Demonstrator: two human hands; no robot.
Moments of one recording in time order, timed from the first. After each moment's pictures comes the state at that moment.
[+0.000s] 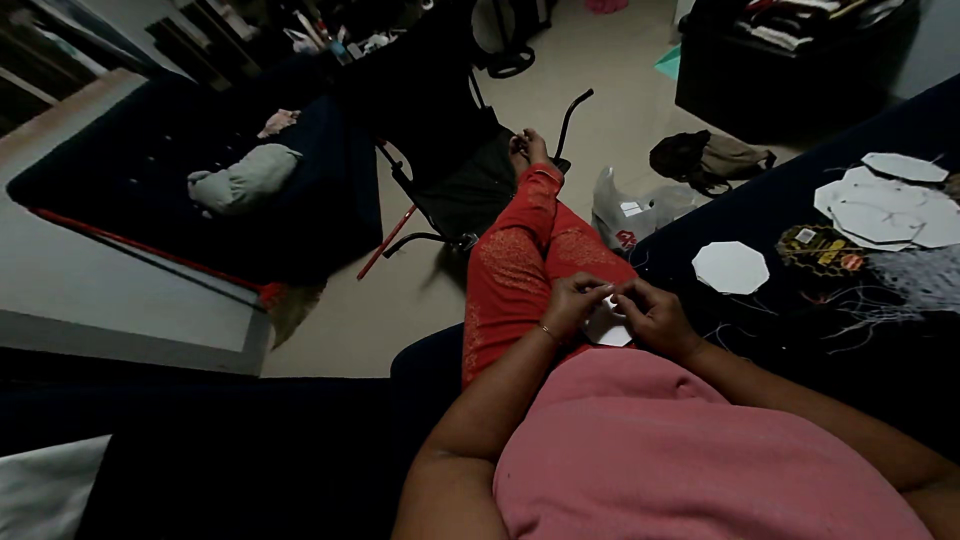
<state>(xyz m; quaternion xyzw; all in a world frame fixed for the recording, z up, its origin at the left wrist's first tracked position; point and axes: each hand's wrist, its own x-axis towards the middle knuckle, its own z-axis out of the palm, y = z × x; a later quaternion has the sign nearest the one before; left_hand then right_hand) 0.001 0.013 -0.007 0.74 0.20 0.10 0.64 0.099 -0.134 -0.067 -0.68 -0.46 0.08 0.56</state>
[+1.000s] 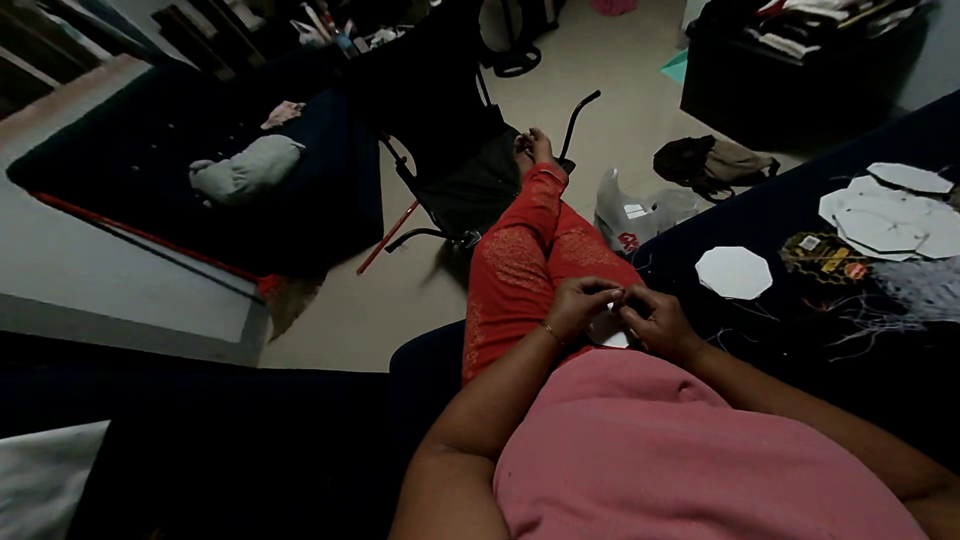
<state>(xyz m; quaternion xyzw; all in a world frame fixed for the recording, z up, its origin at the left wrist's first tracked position) 0.000 0.011 -0.007 0.71 0.18 0.09 0.68 0.101 -0.136 -0.063 -0.68 -0.49 0.10 0.54</state>
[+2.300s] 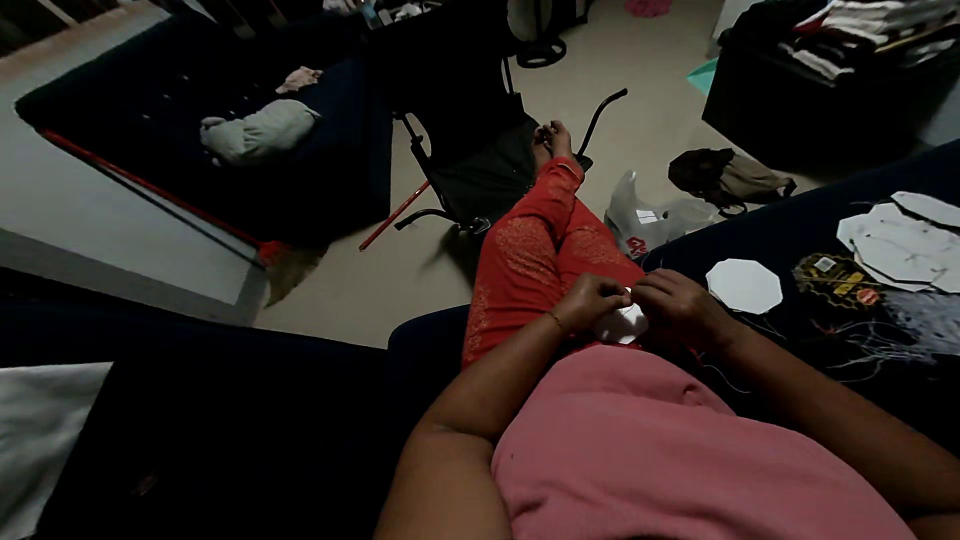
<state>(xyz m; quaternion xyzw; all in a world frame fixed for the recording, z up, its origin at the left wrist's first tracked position) -0.002 0.019 0.009 0.84 0.14 -0.02 0.53 0.141 -0.138 -0.037 -0.59 -0.73 -0.13 0.33</state>
